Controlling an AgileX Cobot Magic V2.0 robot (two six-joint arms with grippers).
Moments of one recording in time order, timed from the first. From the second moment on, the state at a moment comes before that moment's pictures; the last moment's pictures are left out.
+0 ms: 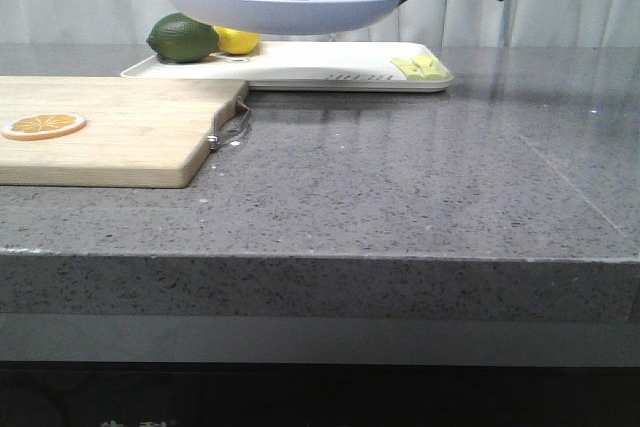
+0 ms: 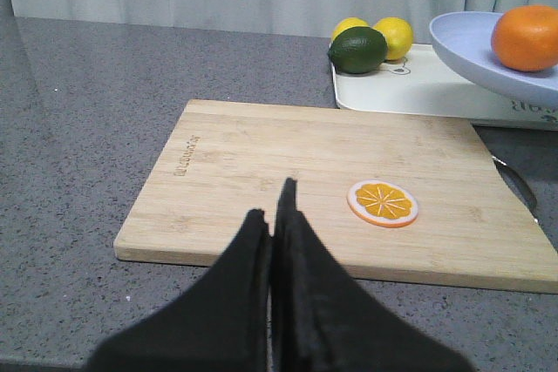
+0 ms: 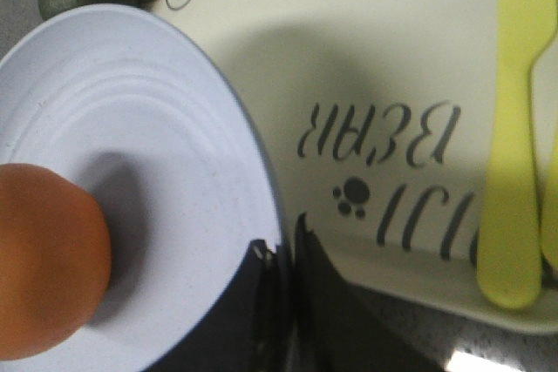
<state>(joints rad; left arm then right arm) -0.02 0.14 -0.43 -0.05 0.54 -0.01 0.15 2.15 -2.11 0.63 0.90 0.05</state>
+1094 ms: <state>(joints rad) -0.02 0.14 -0.43 -0.05 0.54 -0.01 0.15 2.41 -2.31 0.65 0.61 0.17</state>
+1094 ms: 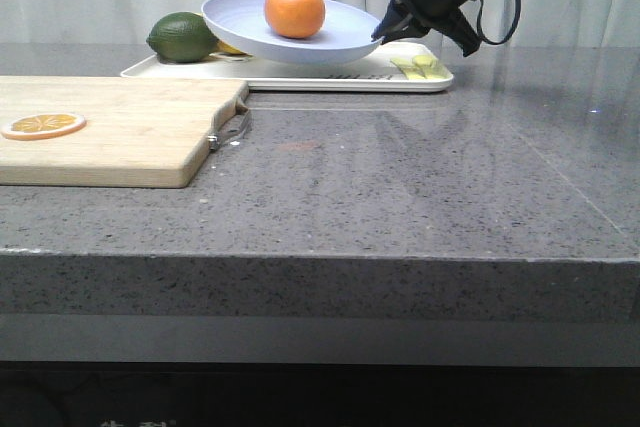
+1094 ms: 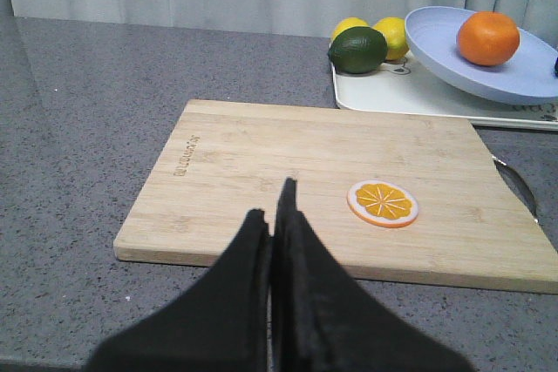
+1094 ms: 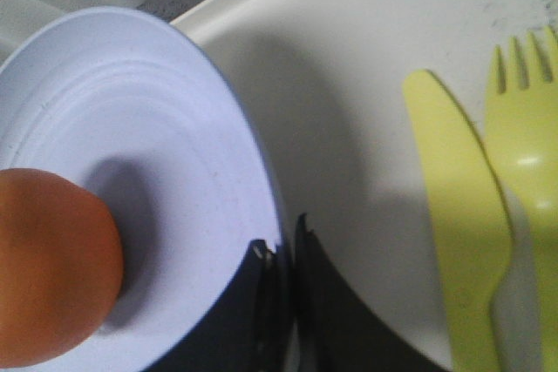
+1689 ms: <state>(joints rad) -0.02 0.14 -0.43 -0.05 0.54 -0.01 0.14 2.41 -2.31 0.65 0.60 0.18</state>
